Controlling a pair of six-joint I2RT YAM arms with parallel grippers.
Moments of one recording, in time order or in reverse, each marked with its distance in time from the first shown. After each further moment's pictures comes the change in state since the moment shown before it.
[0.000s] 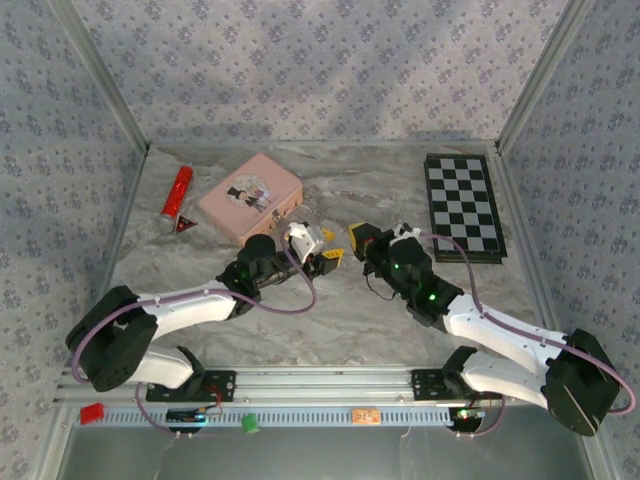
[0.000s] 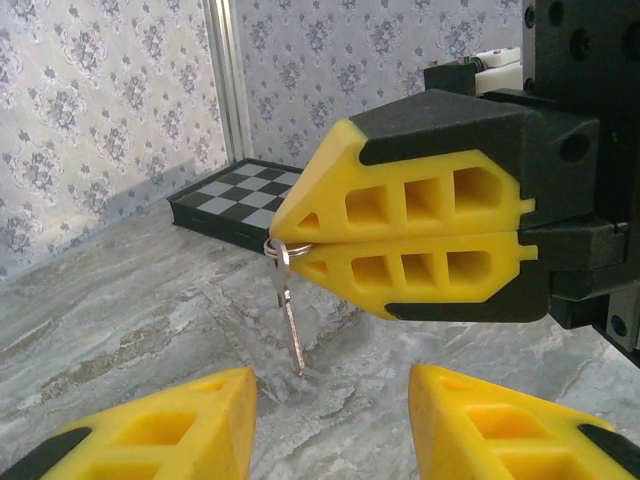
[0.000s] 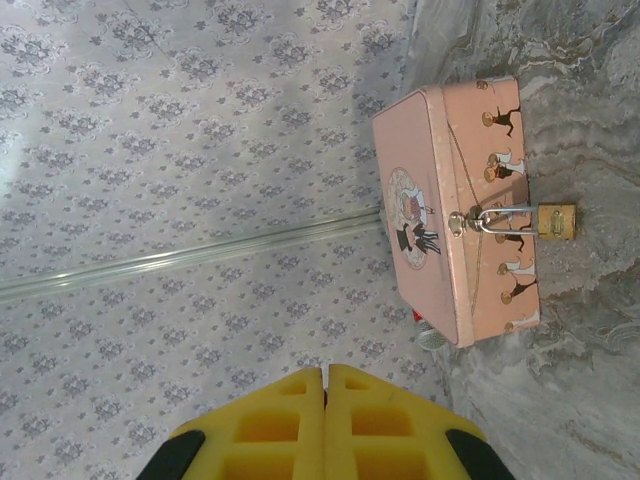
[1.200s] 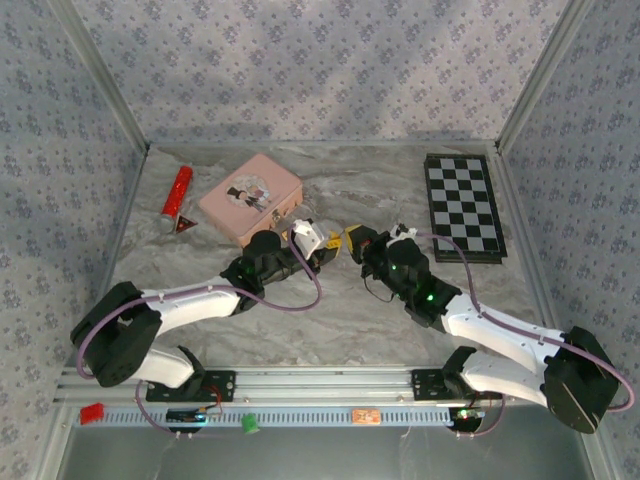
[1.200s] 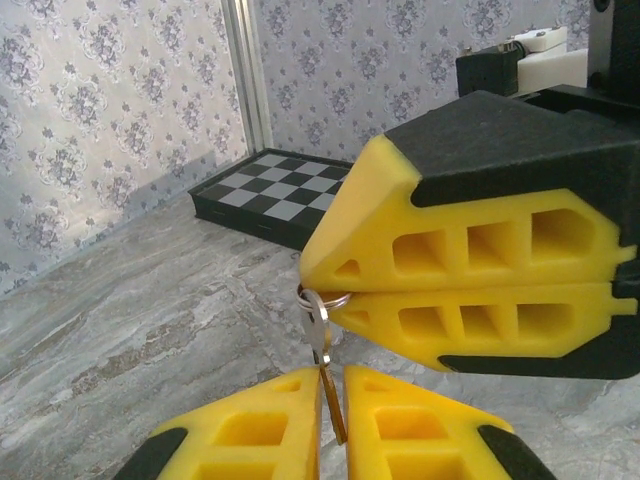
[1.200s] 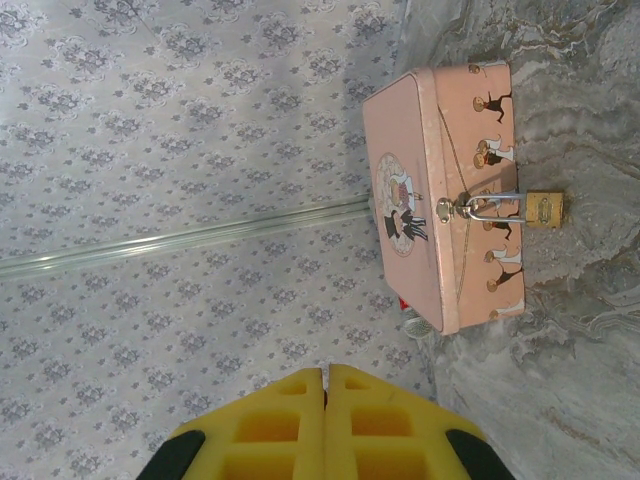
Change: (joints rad) left arm -0.002 0.031 0.044 -0.042 -0.047 0.040; right arm 0.021 0.014 0.000 0.000 -0.013 -0.023
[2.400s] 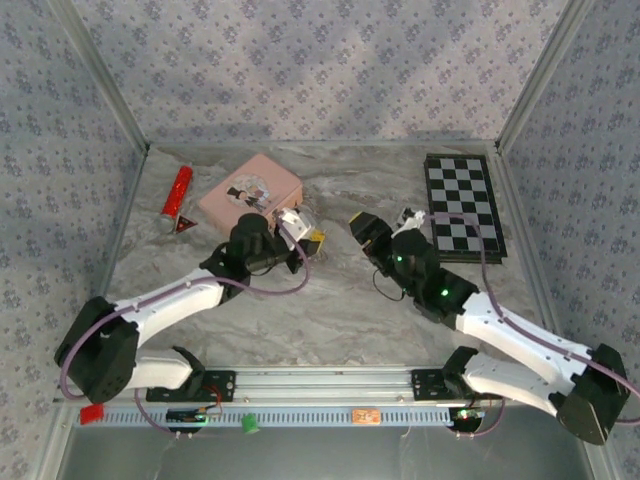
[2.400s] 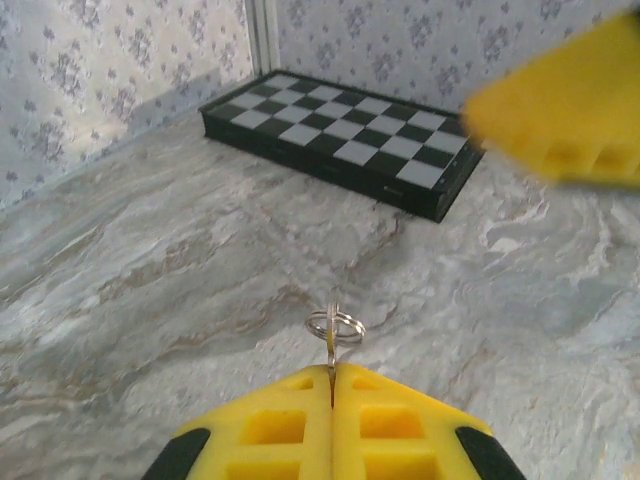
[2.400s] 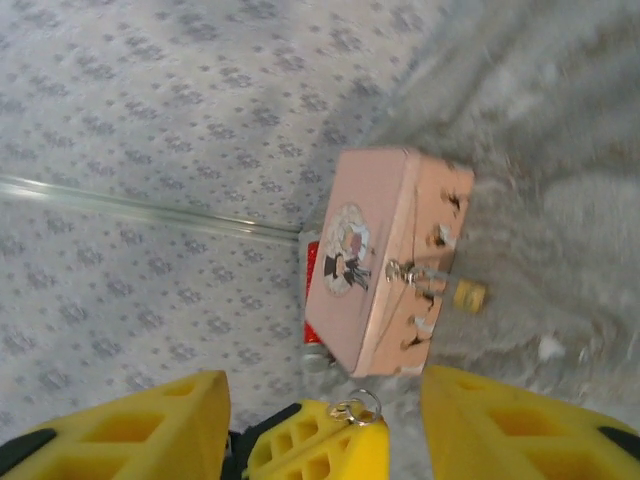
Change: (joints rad) left arm 0.137 -0.115 0.094 -0.427 0.129 0.035; right arm -0.003 -0.103 0.167 -0.332 0.082 -0.523
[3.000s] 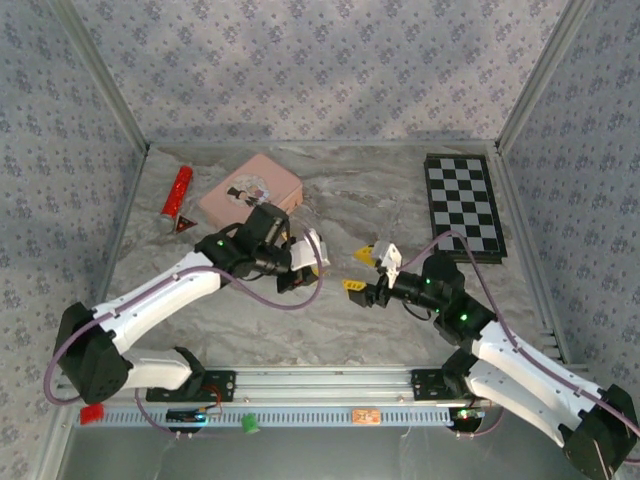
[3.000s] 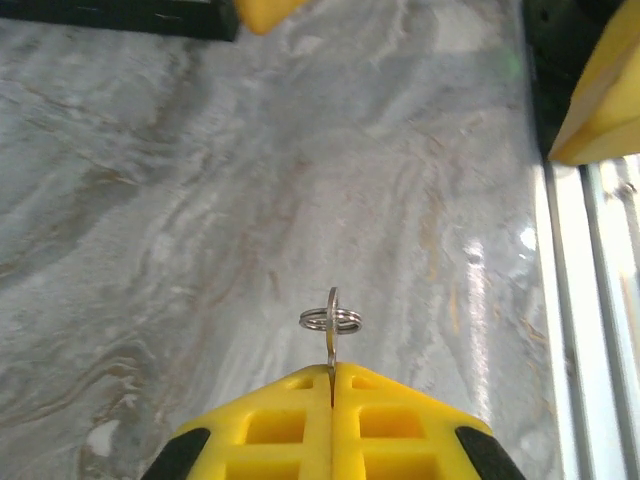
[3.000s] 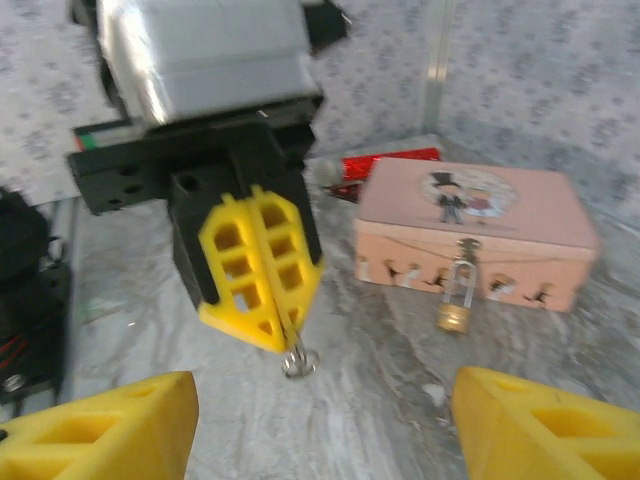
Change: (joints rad) left arm -0.110 0.014 0.333 -0.865 0.132 0.418; right arm -0.127 -0.226 -0.288 0.145 -0.753 -1.260
